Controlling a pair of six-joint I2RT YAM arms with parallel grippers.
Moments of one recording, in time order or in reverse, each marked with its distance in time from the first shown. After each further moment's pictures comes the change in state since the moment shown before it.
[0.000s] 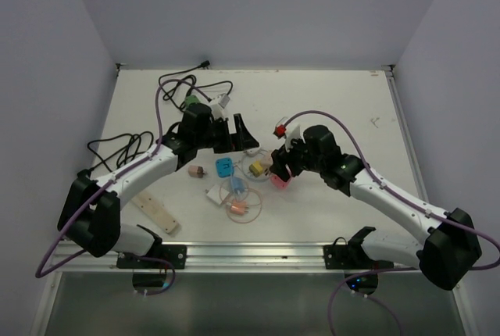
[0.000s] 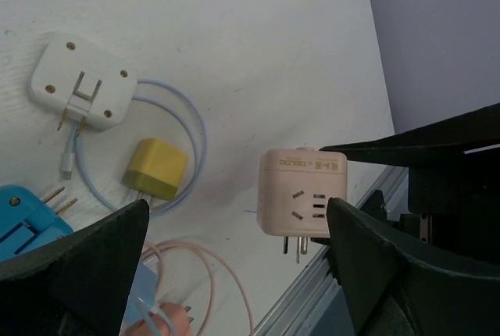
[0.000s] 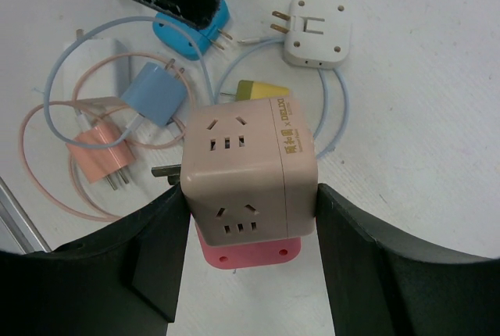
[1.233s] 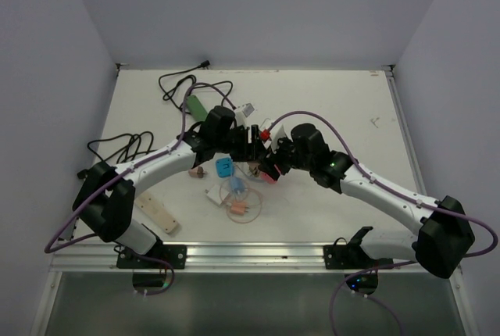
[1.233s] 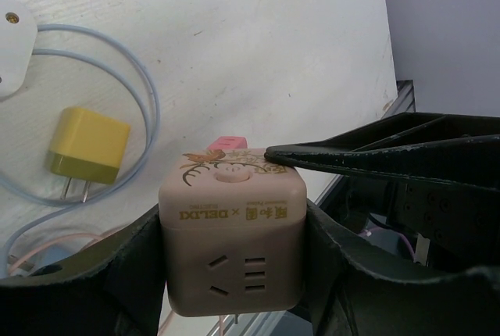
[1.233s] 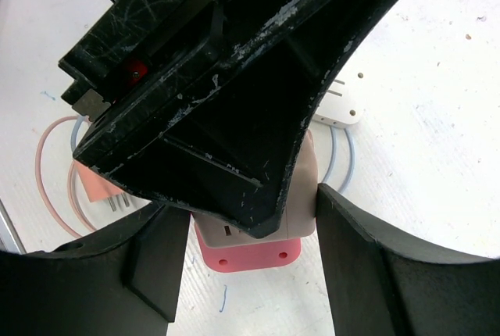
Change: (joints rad) left arm -0.133 0.130 0.100 -0.082 0.051 -0.018; right arm 0.089 0.089 0.064 0.083 -0.008 -0.132
